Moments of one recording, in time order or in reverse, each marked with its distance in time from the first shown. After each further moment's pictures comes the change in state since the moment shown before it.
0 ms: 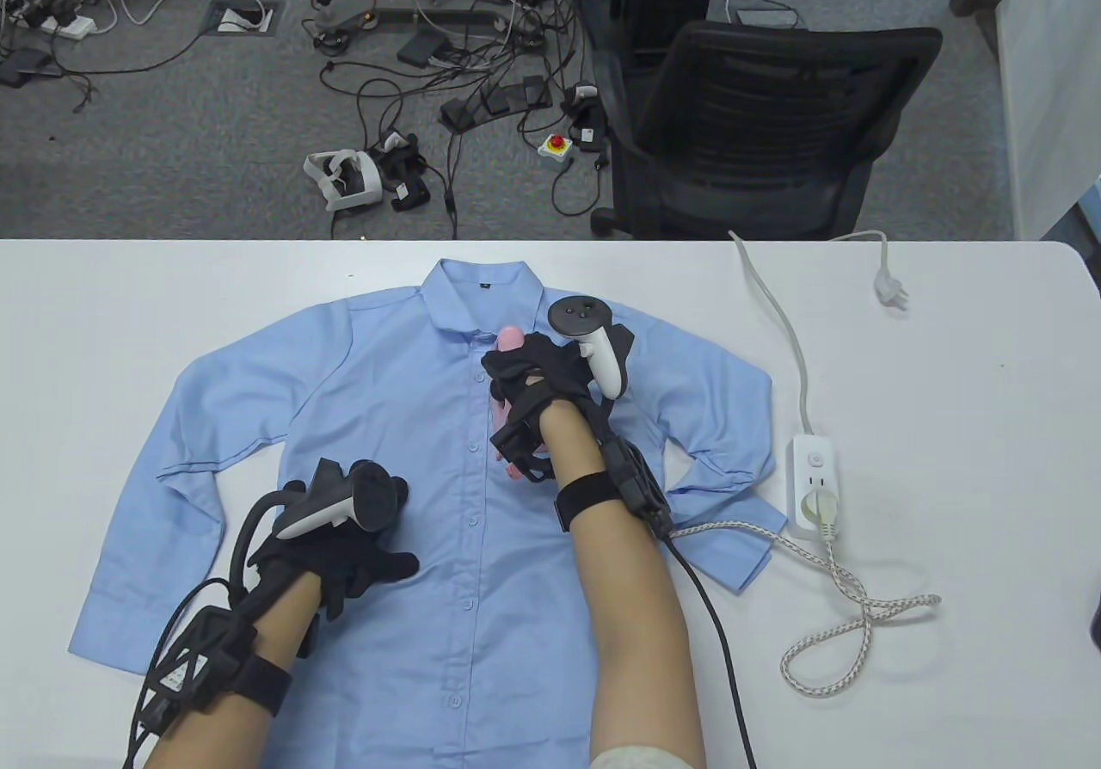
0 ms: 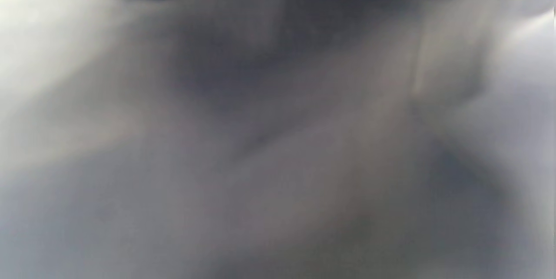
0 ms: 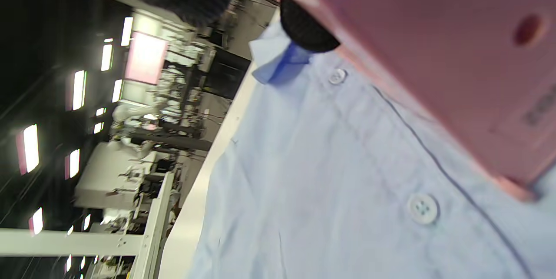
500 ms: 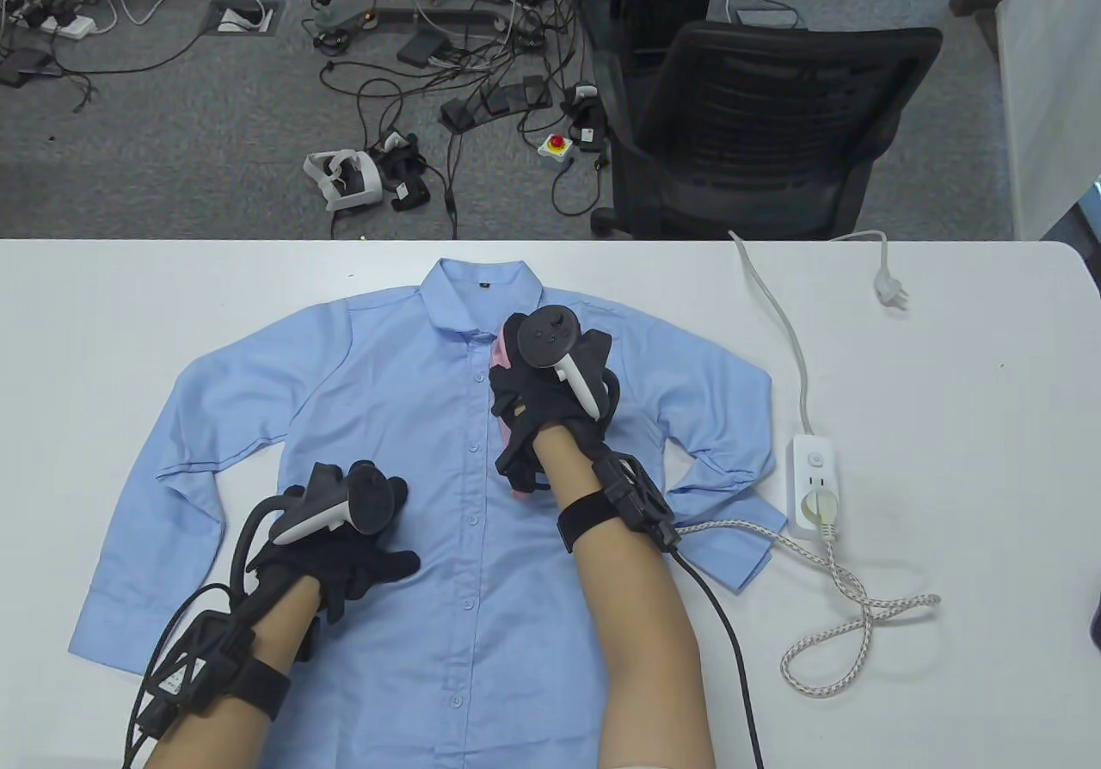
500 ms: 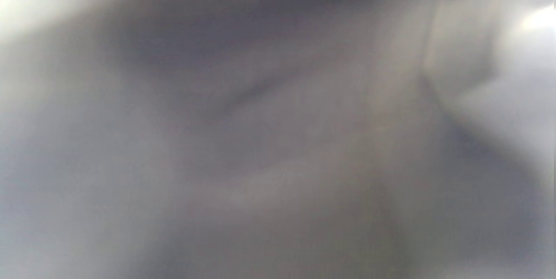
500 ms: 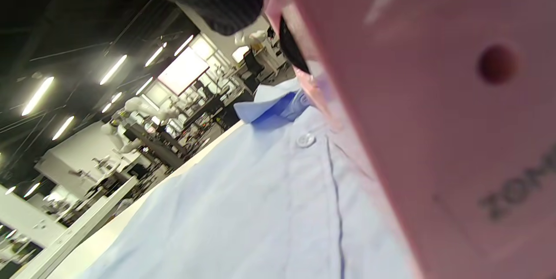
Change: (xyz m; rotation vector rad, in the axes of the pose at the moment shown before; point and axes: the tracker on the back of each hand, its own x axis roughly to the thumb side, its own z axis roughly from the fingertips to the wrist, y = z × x) left_hand -0.002 -0.004 0.001 0.022 -0.007 0.034; right_hand 0.010 0.005 0.022 -0.341 -0.117 0.342
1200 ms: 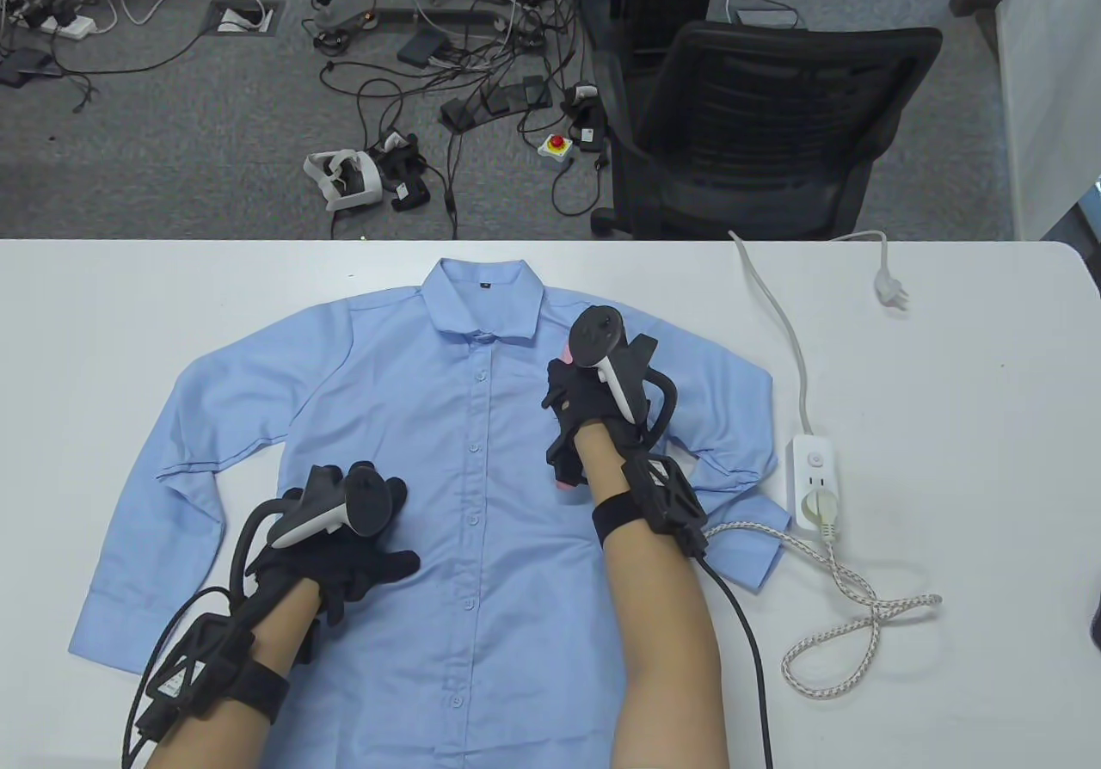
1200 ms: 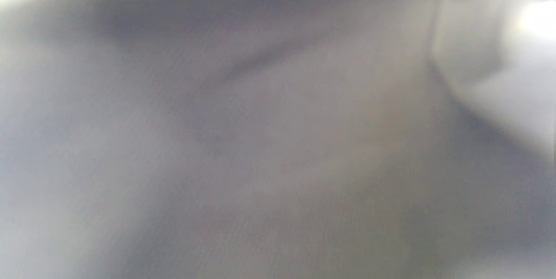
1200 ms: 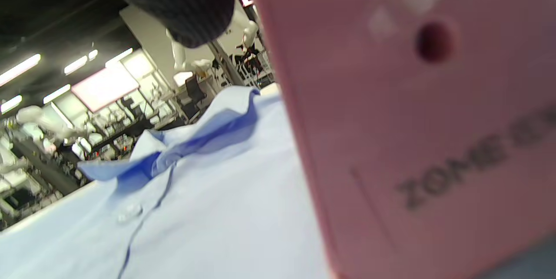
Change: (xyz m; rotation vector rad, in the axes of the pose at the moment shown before) left_hand -0.001 -0.002 0.000 0.006 0.007 0.003; right_hand -0.043 -0.028 -0.003 -0.138 0.178 0.195
